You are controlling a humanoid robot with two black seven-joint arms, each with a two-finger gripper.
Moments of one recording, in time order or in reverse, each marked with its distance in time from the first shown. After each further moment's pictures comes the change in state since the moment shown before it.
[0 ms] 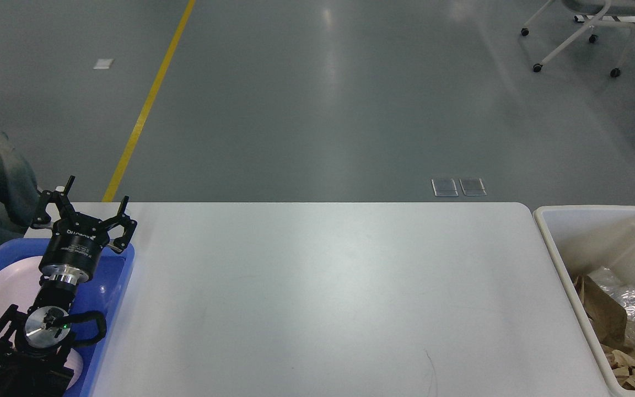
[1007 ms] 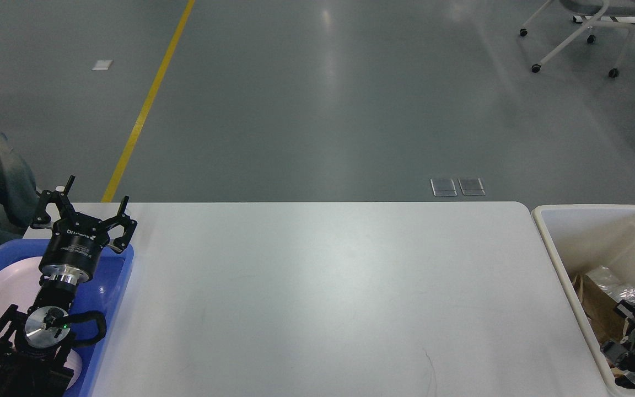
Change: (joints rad) left arm 0.000 0.000 0.000 0.000 0.000 0.000 0.000; right arm -0.577 0.321 0.256 -0.368 -0.002 -0.496 -0.003
